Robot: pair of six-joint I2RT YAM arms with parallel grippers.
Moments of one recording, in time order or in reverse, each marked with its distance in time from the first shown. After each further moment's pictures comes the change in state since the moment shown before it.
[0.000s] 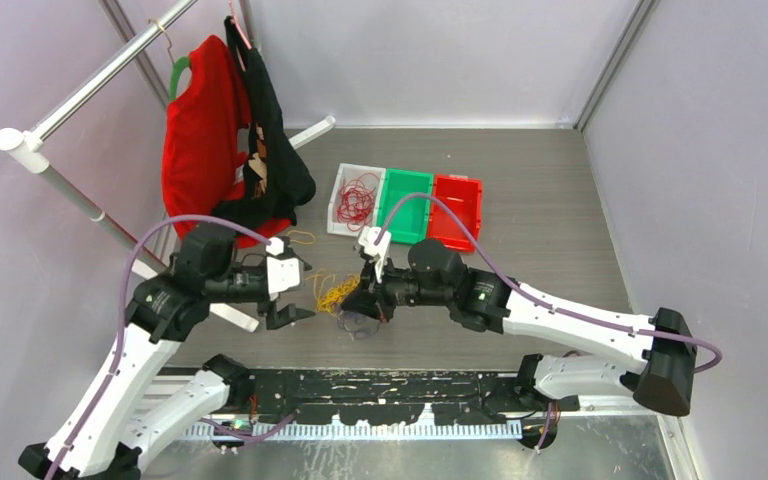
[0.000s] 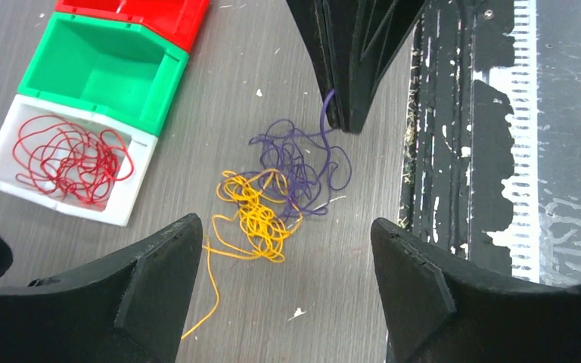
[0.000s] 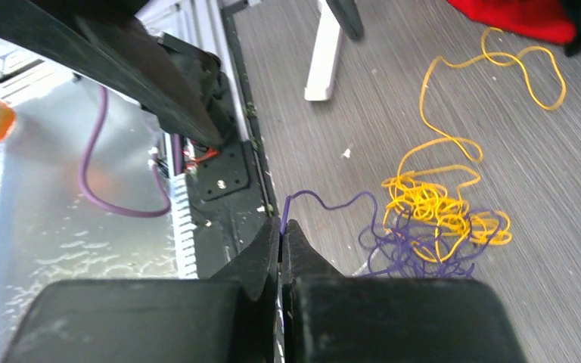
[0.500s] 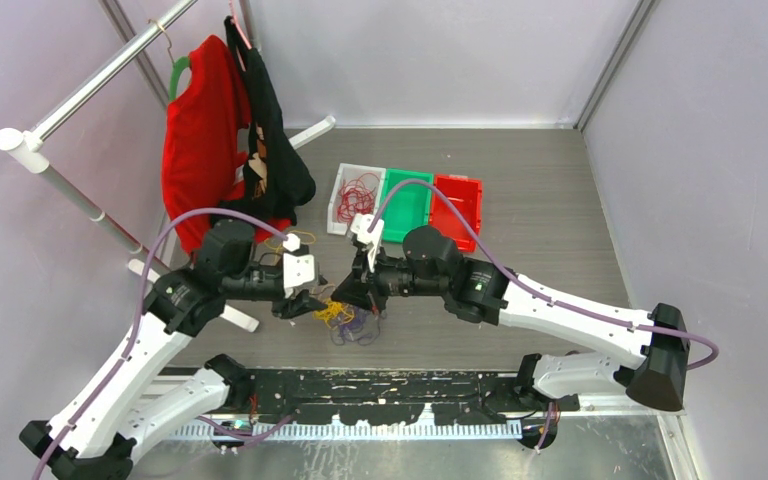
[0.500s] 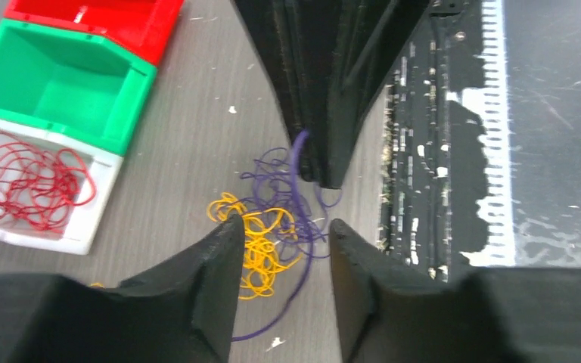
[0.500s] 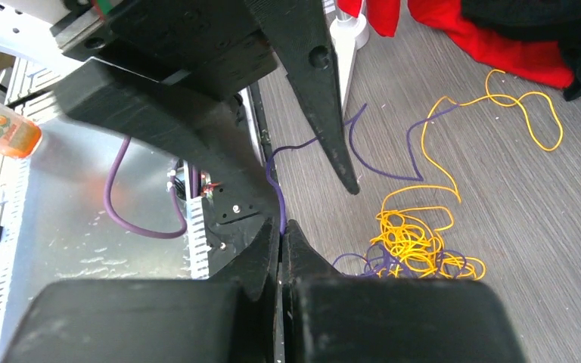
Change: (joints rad) left arm -0.095 0.053 -0.040 0.102 0.016 -0.105; right arm 0.000 0.058 0.144 -0.033 -0.037 0.009
